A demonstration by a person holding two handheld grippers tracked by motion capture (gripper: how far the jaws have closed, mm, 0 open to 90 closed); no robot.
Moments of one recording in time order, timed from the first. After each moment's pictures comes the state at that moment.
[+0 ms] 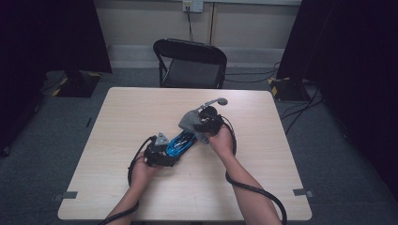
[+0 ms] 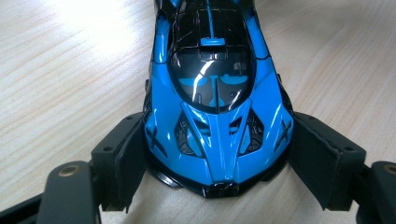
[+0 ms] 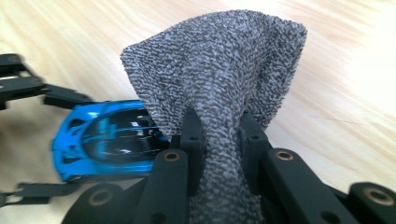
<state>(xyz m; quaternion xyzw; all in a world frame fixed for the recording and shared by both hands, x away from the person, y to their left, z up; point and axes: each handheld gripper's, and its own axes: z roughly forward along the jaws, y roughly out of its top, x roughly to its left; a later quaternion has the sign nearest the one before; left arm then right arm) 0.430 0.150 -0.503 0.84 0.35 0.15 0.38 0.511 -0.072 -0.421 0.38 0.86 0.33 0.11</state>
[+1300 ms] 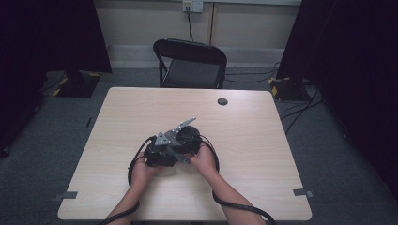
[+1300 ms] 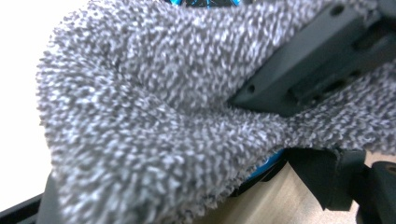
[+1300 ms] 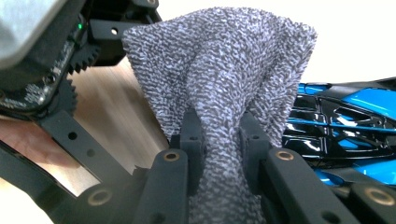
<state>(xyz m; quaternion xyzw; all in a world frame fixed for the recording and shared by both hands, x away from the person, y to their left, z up) 0.430 0.150 -0.503 0.84 0.35 0.15 0.38 0.459 -0.006 -0.455 0.29 0.90 0.32 0.06</state>
